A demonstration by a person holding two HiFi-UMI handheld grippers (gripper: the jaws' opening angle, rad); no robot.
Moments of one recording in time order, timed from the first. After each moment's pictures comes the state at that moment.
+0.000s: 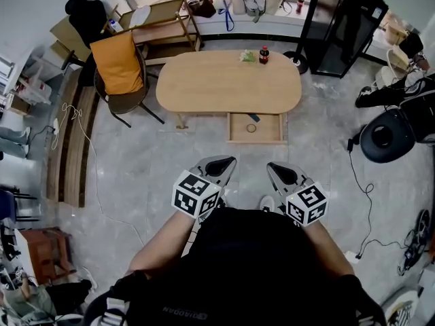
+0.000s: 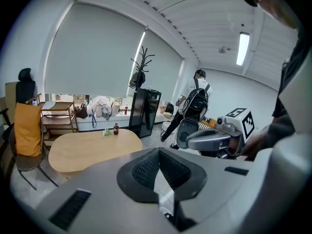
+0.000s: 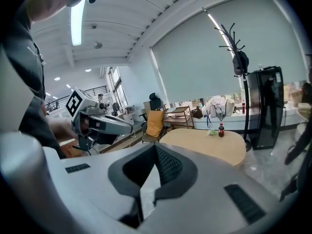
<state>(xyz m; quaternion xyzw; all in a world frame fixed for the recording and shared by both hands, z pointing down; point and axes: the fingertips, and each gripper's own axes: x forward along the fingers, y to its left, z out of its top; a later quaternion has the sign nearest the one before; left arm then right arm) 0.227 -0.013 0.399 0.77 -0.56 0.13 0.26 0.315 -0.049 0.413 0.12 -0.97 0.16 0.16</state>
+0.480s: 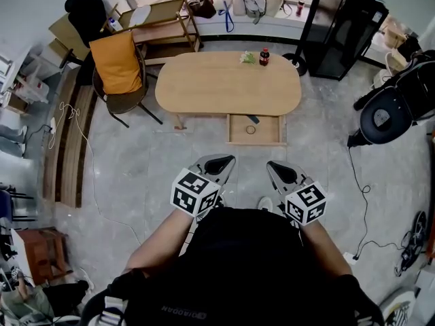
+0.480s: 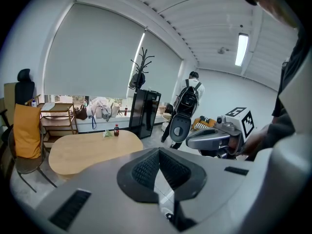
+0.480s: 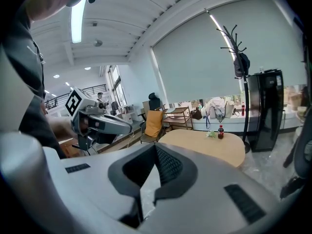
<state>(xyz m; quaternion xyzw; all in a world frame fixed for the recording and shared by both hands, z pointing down) 0.213 -0.015 0.396 0.78 -0.56 0.13 0.26 0.302 -0.051 0.409 0.12 -0.97 0.15 0.17</state>
